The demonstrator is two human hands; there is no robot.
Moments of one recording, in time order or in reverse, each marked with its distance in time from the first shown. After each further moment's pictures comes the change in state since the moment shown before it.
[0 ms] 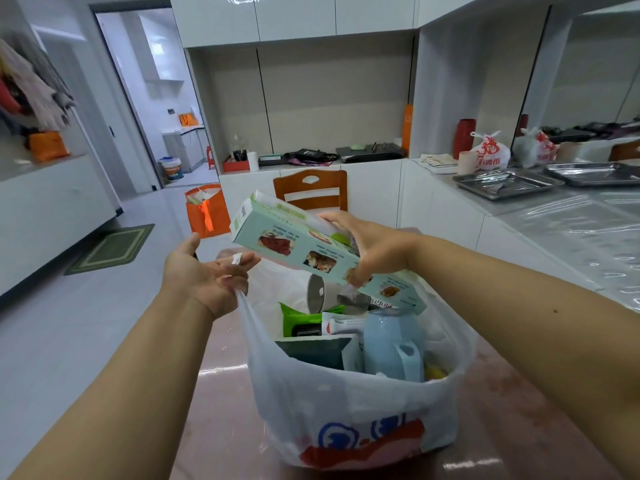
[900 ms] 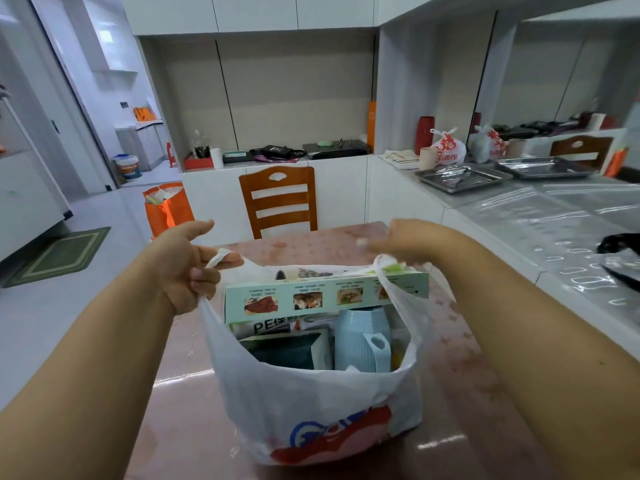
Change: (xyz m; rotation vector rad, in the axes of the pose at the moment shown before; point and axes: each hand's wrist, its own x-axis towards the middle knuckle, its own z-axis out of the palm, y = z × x) left_hand -0.005 0.003 0.032 0.679 0.087 -0.063; right_hand -0.068 0.017 -0.023 -0.178 0.238 0.645
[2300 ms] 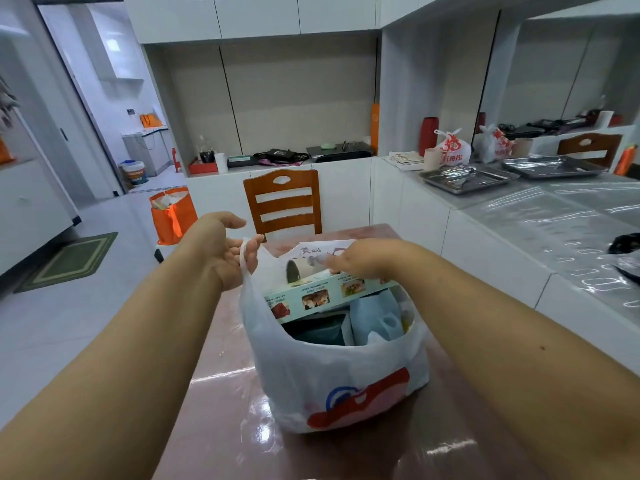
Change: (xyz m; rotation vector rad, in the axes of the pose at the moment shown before) left_hand 0.009 0.015 0.047 -0.224 0.102 0.024; right_hand 0.017 -0.039 0.037 -0.065 -0.086 -0.028
